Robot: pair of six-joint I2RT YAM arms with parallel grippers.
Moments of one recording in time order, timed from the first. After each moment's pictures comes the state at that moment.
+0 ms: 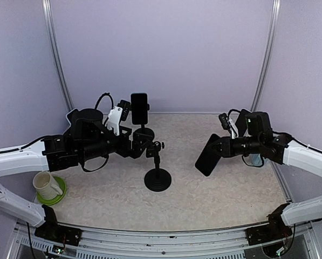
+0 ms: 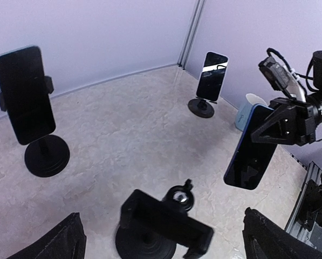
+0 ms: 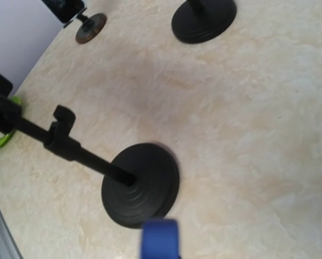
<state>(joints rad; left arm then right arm) -1.01 1.23 0.97 -0.04 -0.20 -0.27 0.49 1.14 0.79 -0.18 -0.46 0.32</state>
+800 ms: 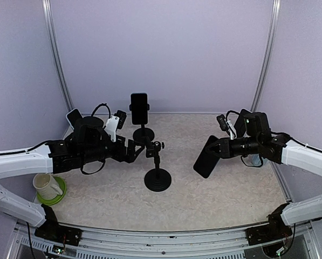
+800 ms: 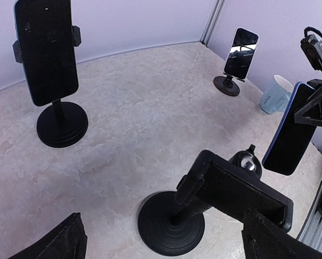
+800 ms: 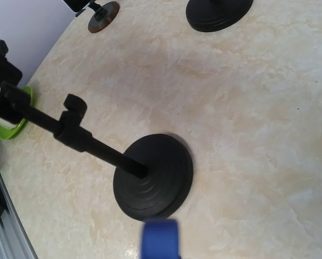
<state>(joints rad) -0.86 1.23 0.84 -0.02 -0.11 -0.29 0.49 1.17 0.79 -0.17 -0.52 0.33</state>
